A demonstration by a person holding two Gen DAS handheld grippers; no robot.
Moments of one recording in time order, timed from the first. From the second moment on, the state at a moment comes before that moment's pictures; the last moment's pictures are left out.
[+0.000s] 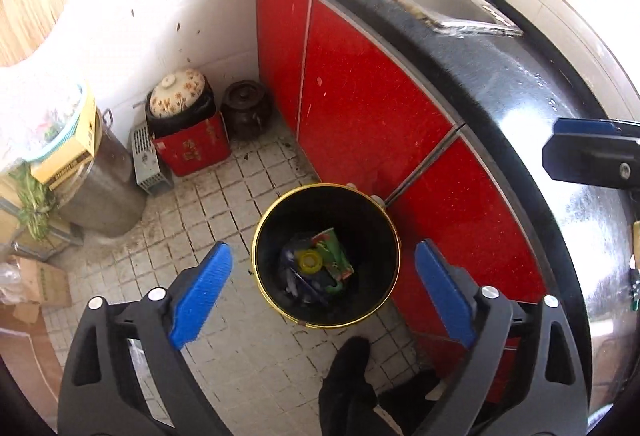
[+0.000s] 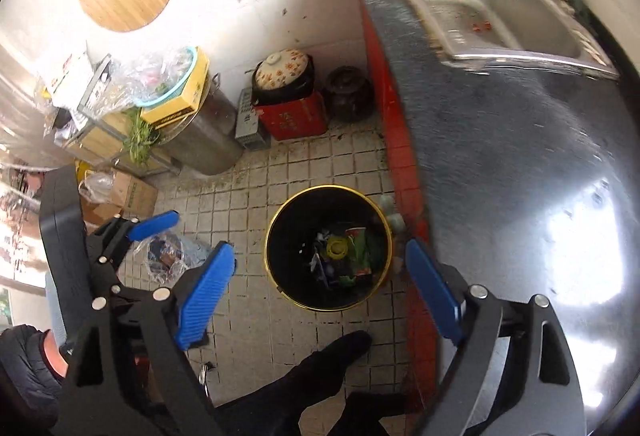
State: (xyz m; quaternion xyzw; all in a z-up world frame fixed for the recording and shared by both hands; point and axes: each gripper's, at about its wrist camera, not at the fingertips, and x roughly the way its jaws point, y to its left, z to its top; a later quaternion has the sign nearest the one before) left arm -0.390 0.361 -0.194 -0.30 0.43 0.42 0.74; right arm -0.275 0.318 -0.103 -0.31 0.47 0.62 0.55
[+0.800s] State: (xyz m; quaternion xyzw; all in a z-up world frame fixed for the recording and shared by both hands) left arm -0.039 0.109 -0.062 -0.04 0.44 0.01 0.89; right arm -0.050 -0.136 0.036 -0.06 0.41 0.21 0.89
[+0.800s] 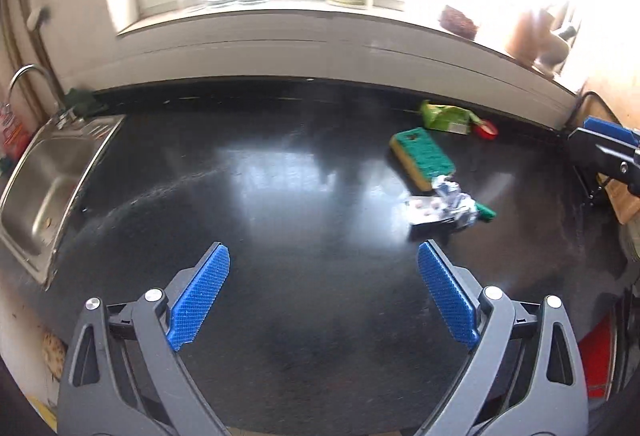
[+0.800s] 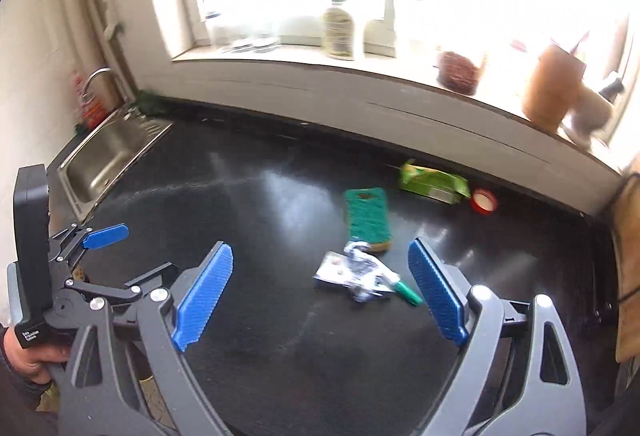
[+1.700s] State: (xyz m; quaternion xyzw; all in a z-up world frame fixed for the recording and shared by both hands) left arm 0.072 -0.020 -0.083 -0.01 0.51 0.00 0.86; right arm -0.007 -0.291 -0.010 -0.01 0.45 0.11 0.89
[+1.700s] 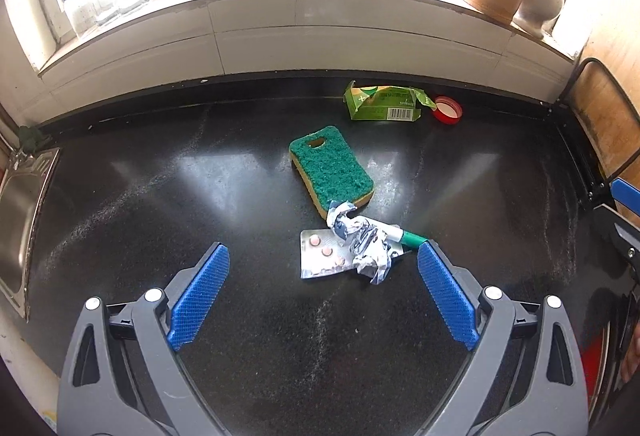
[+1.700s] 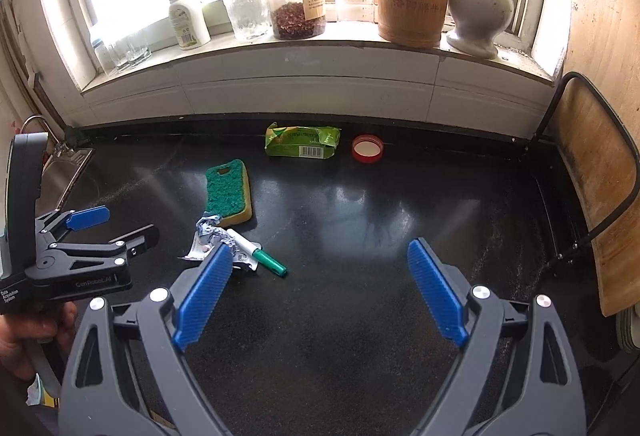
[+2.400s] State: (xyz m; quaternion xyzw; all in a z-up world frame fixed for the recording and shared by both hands) left arm 0.218 -0.034 -0.217 -0.04 0.60 0.08 0.79; right arm 0.207 -0.297 -0.177 -0.04 0.54 0.10 0.84
